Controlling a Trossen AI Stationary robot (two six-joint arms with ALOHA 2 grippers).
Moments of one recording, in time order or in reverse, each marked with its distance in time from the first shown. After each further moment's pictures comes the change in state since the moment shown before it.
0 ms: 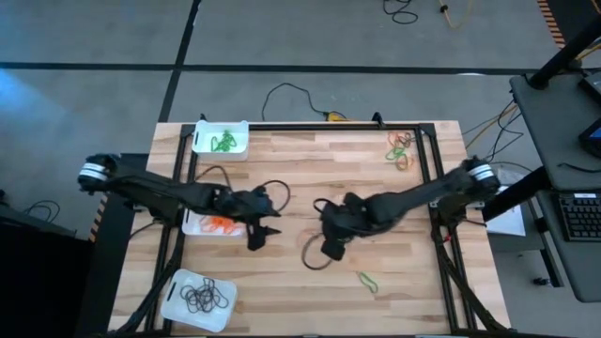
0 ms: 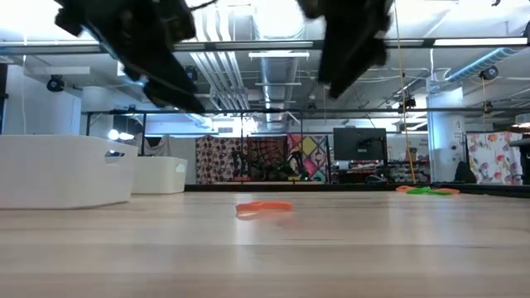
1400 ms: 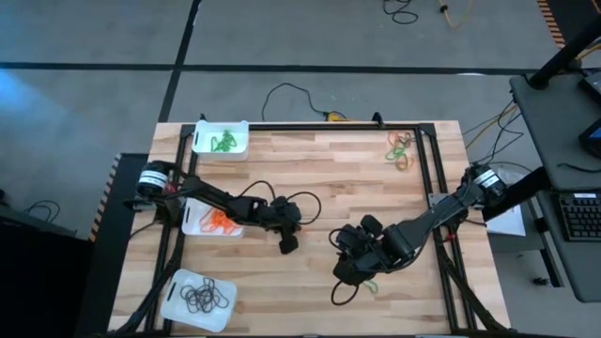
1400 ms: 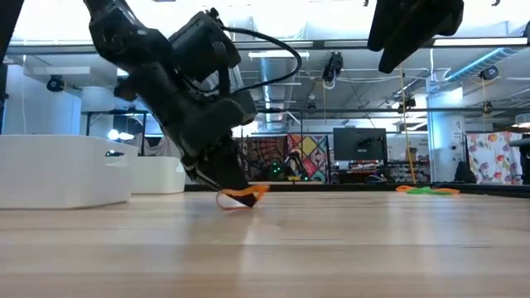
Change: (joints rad) left arm 0.031 0.580 0.135 0.291 -0.048 -0.130; right arm 0.258 -0.026 -0.004 -0.107 0.193 0.378
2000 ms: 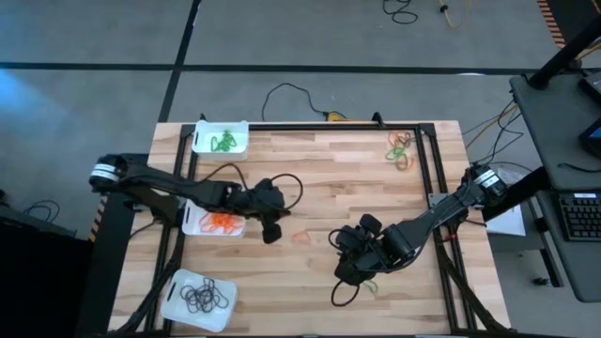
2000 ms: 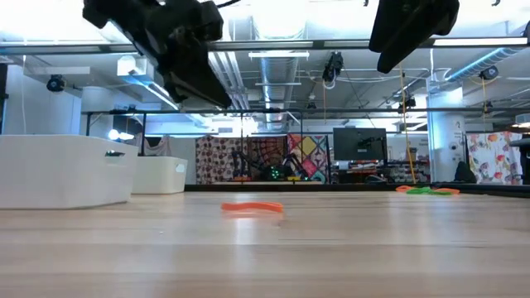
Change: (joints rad) left arm -0.005 -0.437 0.011 -0.332 -0.084 0.106; right arm -0.002 0.000 0.000 -0.003 0.002 -0.065
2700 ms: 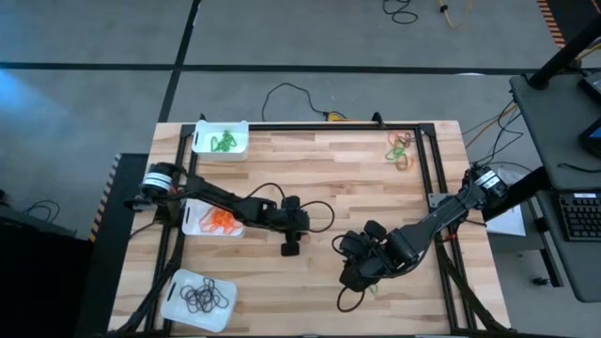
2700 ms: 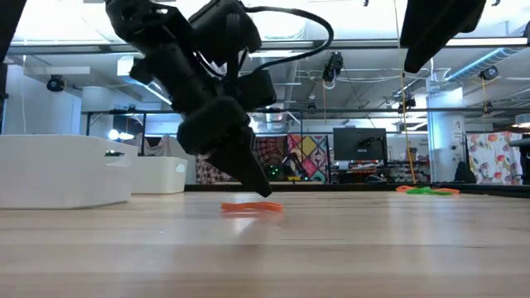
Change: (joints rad) left arm -0.015 0.470 0.142 0.168 0.059 0.219; right arm 0.035 0.000 -0.001 -0.030 -0.081 0.069
